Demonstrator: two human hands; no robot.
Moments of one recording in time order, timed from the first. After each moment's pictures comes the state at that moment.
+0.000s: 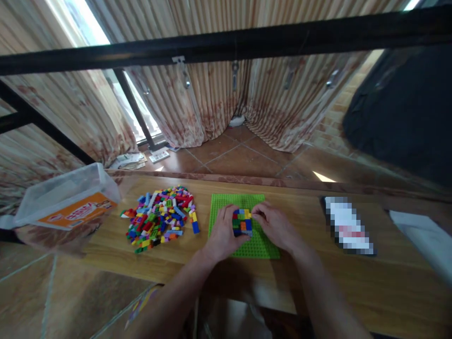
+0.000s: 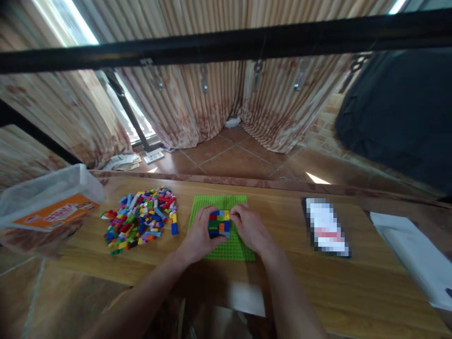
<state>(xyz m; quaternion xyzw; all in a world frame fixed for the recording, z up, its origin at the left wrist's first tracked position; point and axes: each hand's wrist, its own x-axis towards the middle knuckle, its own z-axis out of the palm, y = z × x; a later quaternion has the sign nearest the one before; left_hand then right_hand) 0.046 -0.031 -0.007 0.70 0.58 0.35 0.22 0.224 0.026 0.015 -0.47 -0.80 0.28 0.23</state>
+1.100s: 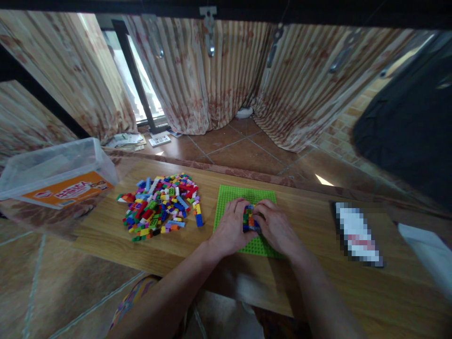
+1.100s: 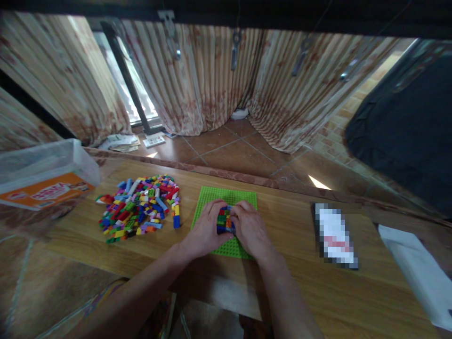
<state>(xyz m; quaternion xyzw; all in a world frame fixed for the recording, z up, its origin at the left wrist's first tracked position) 0.047 -0.024 -0.011 0.72 0.54 0.36 0.23 0.205 0.023 0.007 -0.46 -0.84 0.21 0.18</state>
